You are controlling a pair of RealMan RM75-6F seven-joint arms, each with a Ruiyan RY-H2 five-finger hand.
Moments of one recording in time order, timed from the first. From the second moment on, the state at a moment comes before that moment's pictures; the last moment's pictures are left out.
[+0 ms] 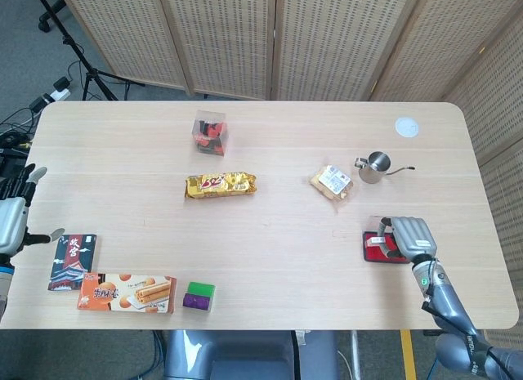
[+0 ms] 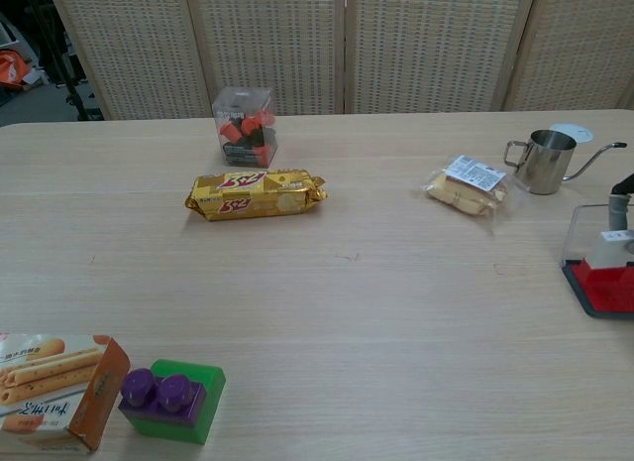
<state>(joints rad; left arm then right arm) -0.31 -1.01 -0.18 -1.76 1.13 1.23 0.06 0.56 -1.24 0.07 -1.61 -0.92 0.97 -0.26</state>
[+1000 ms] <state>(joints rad) -0.31 -1.03 -0.17 -1.77 1.12 1.24 0.11 0.50 -1.29 0.07 -1.44 -1.01 0.90 -0.08</state>
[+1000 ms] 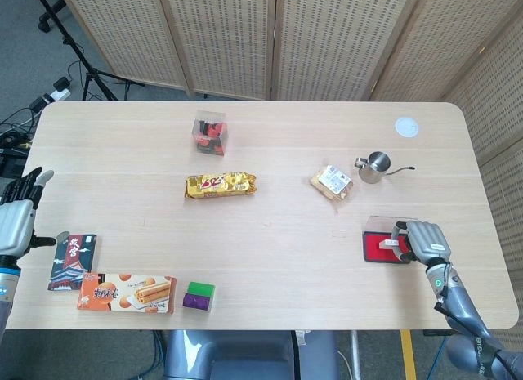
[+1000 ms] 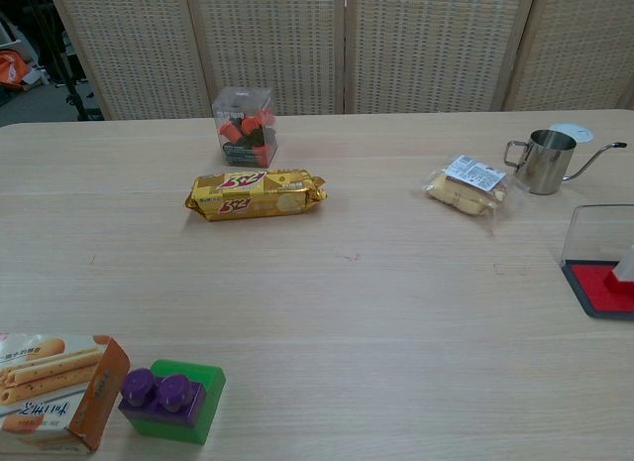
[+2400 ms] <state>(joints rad) -0.30 -1.01 -0.17 -1.77 1.14 1.23 0.07 0.54 -1.30 0.17 -1.68 -1.00 0.99 -0.21</state>
